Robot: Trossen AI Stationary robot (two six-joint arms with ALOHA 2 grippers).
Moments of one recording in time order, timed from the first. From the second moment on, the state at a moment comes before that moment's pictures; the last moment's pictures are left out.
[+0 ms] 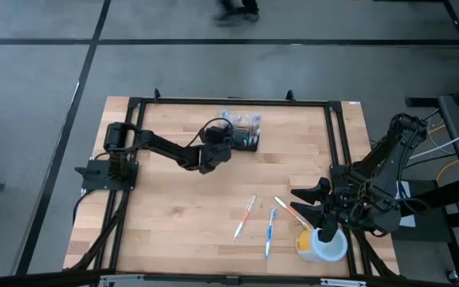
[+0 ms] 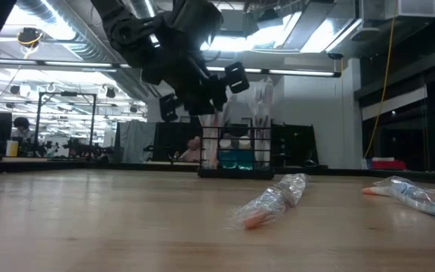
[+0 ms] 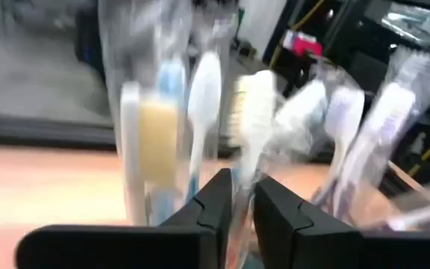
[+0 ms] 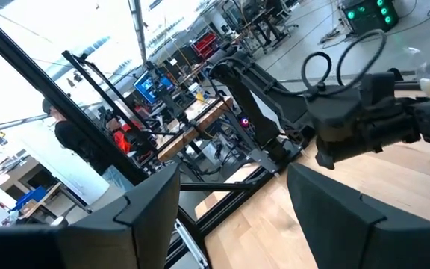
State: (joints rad) left arm 0.04 1.90 1.00 0.53 -1.10 -0.74; right arm 1.01 1.21 1.02 0.19 1.25 0.69
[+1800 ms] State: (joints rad) left arm -0.31 2.17 1.57 -0.37 -0.31 -1.25; right arm 1.07 1.21 1.02 0.38 1.21 0.44
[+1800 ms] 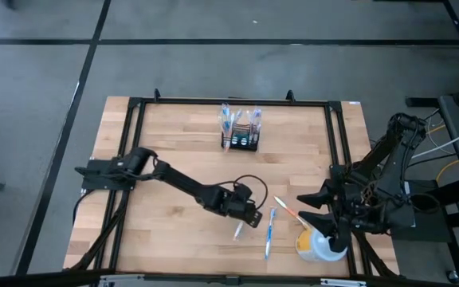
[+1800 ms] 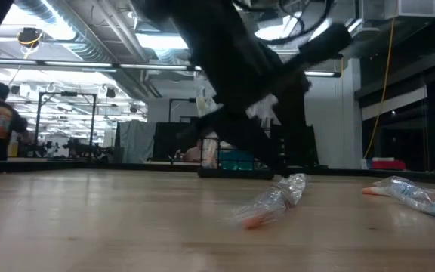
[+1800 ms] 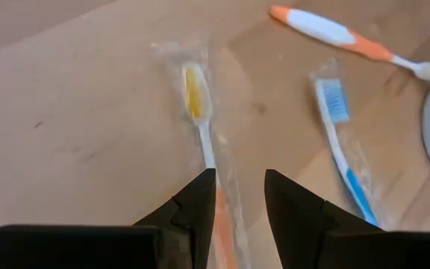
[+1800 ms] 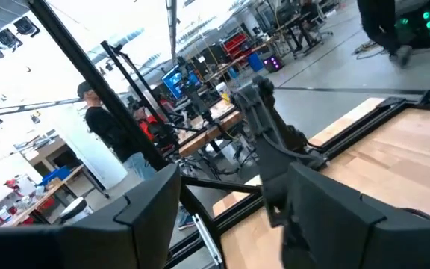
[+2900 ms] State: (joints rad) left arm -0.20 1.92 1.57 0.03 -0.83 -0.71; right arm 1.11 1.21 1.02 0.43 1.24 0.38
